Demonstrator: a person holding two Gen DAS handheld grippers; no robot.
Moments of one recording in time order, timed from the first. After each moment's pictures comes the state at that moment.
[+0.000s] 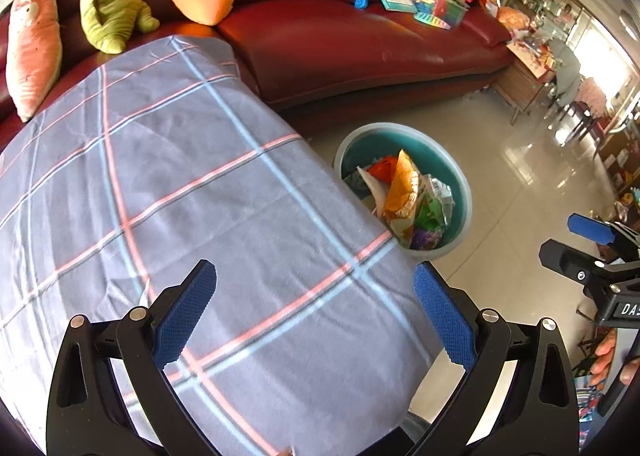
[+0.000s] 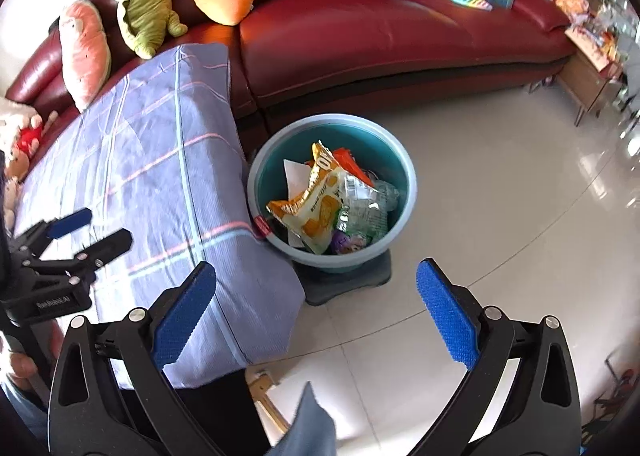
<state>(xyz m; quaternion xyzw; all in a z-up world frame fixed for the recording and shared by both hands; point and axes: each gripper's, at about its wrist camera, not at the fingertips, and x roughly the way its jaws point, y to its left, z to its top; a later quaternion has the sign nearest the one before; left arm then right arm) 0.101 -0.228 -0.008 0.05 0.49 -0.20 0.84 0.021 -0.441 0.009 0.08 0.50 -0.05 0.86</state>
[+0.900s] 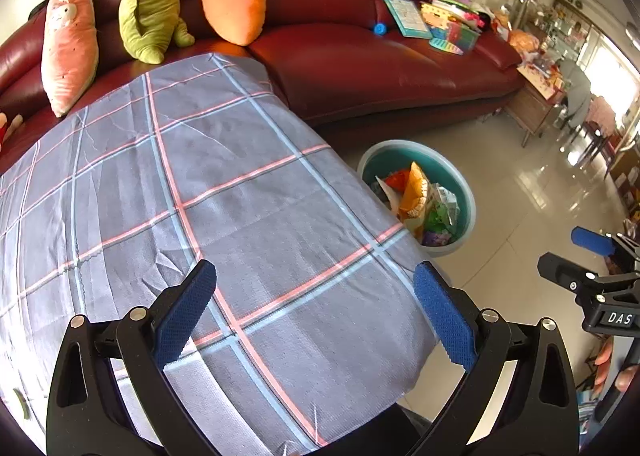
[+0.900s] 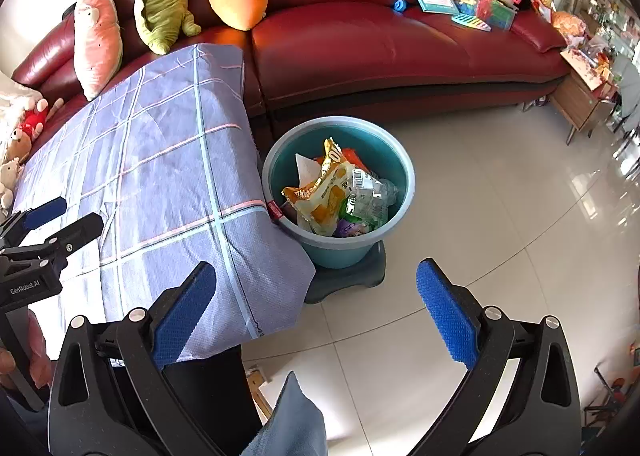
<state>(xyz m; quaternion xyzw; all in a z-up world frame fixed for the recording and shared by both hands) 0.061 -0.191 0.021 0.04 0.46 -0.17 0.87 -0.018 -0.410 0.026 0.06 0.48 -0.05 0.87</state>
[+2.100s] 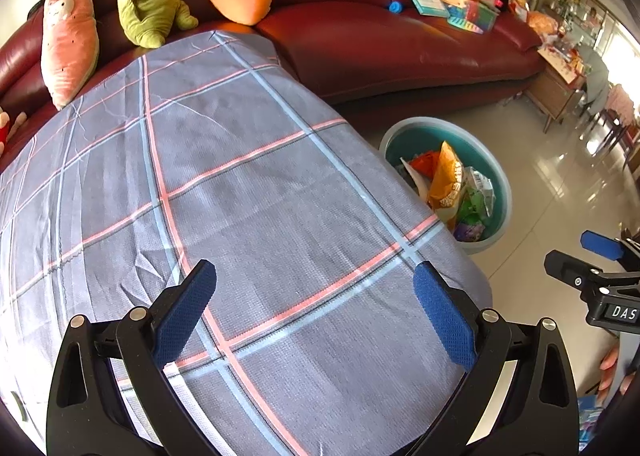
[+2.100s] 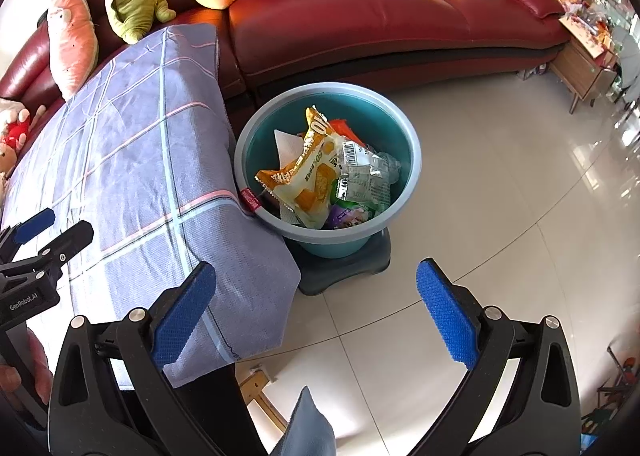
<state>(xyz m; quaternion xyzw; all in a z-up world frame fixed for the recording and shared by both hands) 0.089 -0.213 -0.029 0.07 0.48 -0.14 0.86 0.020 -0.432 -0.035 0.09 0.52 -0.07 0.85</state>
